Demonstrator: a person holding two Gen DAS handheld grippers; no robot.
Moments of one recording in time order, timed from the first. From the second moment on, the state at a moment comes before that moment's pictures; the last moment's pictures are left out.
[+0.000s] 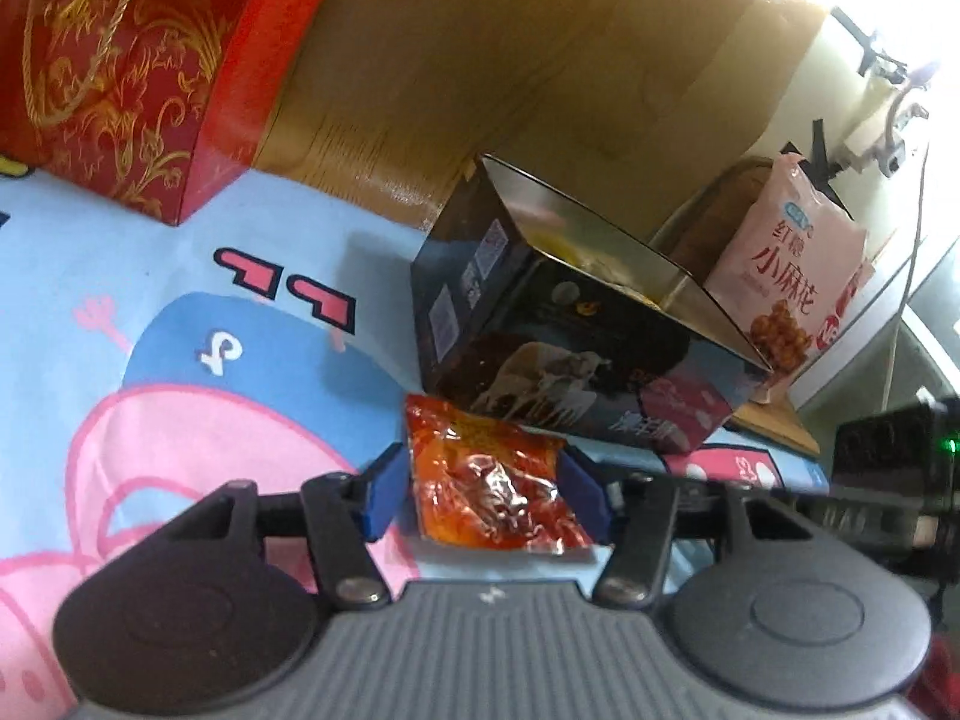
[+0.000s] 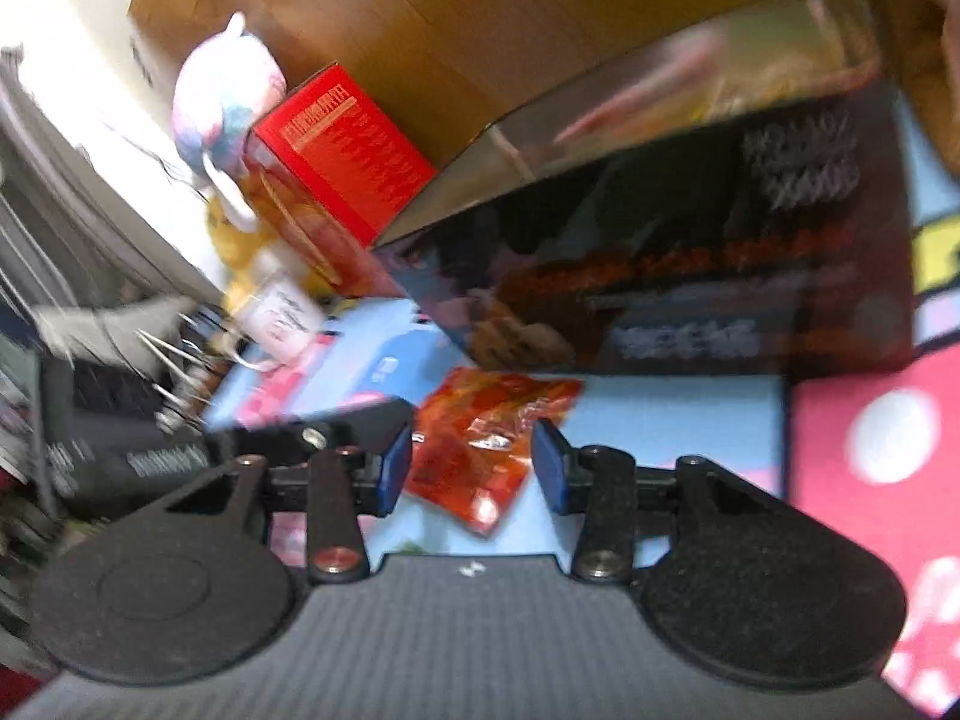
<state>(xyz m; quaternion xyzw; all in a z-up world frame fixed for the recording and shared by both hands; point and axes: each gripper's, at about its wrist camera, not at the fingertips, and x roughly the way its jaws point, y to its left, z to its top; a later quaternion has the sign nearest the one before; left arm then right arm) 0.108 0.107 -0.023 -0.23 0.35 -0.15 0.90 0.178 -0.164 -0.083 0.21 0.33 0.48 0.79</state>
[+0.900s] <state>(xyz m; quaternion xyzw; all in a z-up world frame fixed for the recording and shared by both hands) 0.116 0.126 -0.045 -0.37 0.35 -0.22 0.83 0.165 -0.191 -0.085 0.24 0.31 0.44 0.80</state>
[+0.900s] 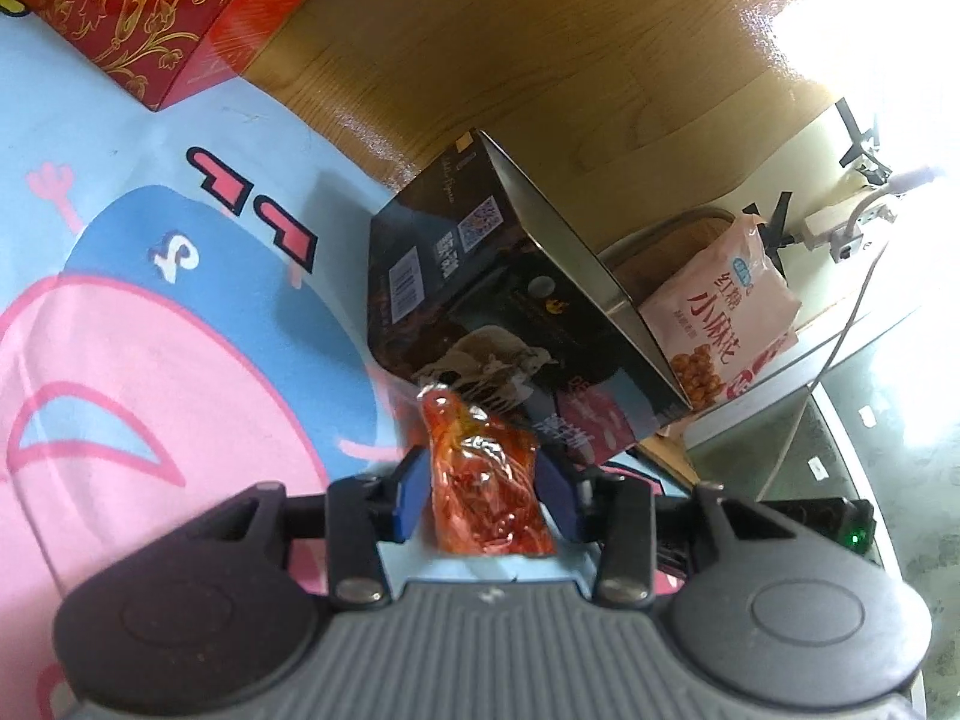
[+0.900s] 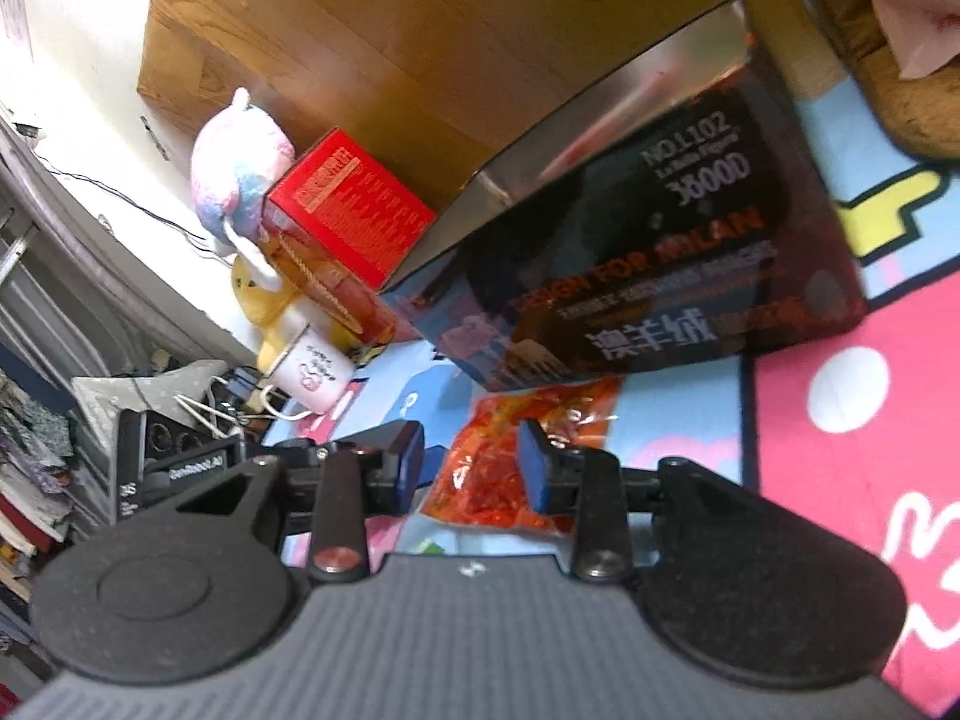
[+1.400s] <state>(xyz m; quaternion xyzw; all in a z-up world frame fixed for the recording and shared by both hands) 0.114 0.119 -0.044 -0.35 0.35 -0.22 0.84 0.163 -0.185 -0.086 0.20 0.31 0.45 0.81</state>
